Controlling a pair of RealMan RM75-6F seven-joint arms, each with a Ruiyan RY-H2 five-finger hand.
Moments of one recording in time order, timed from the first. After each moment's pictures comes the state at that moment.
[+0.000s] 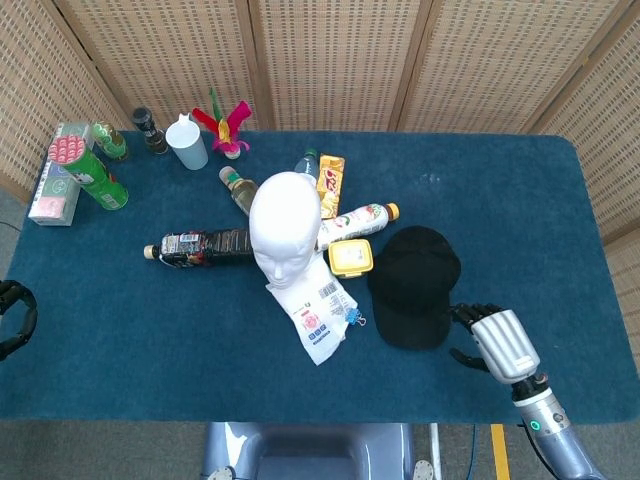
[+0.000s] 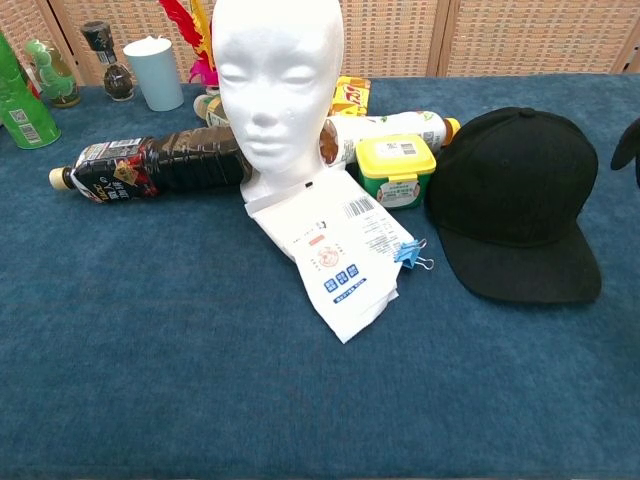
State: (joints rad) left arm -0.10 -0.99 -0.09 -1.67 1.52 1.55 0.09; right arm 0.27 -1.32 0.05 -1.50 -1.75 1.41 -0.05
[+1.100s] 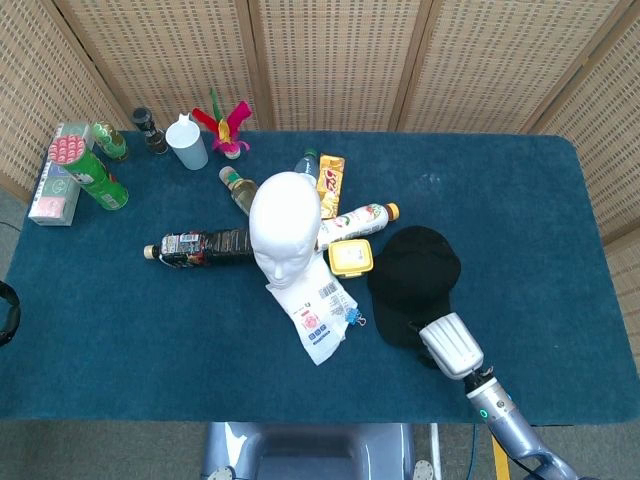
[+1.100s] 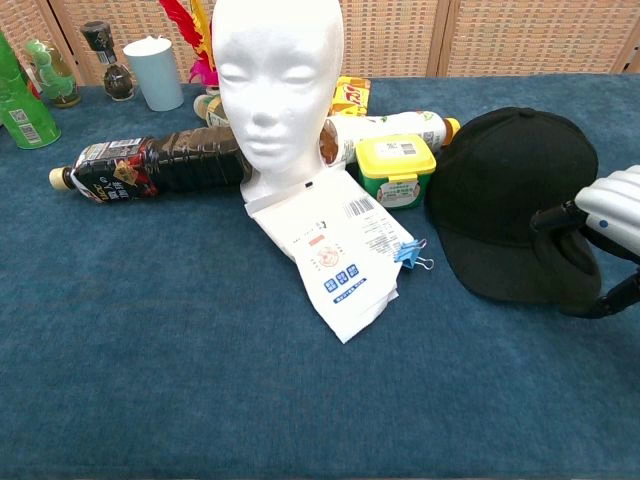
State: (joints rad) left arm -0.10 -0.97 -0.10 -1.66 1.48 1.54 0.04; right arm 0.36 -1.55 0.01 -1.28 -1.73 1.29 -0.18
